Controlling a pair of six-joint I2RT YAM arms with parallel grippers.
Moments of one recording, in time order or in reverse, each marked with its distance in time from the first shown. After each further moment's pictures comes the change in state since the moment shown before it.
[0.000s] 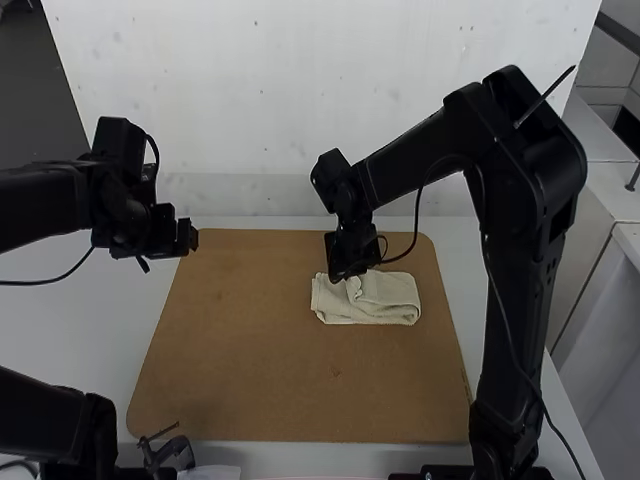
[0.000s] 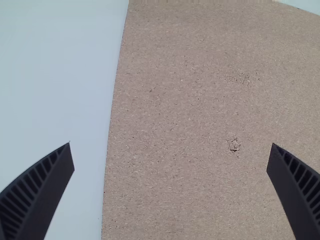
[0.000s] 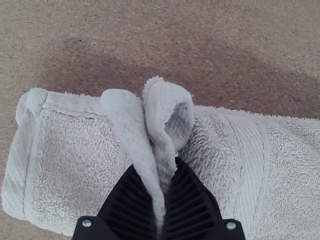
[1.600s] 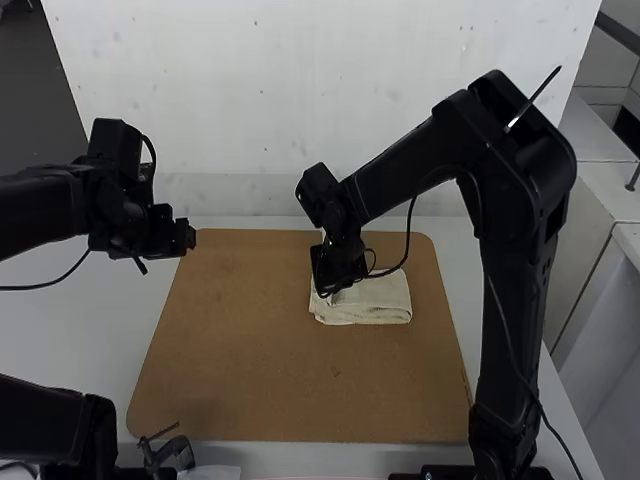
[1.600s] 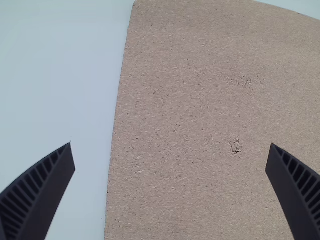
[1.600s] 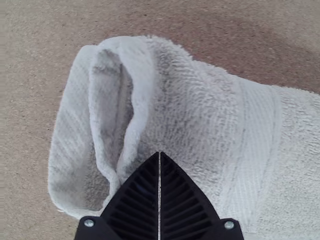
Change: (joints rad) left arm 0.007 -0.032 -0.021 0.010 0.000 0.004; right arm 0.085 0.011 -0.034 0.062 -0.032 0.035
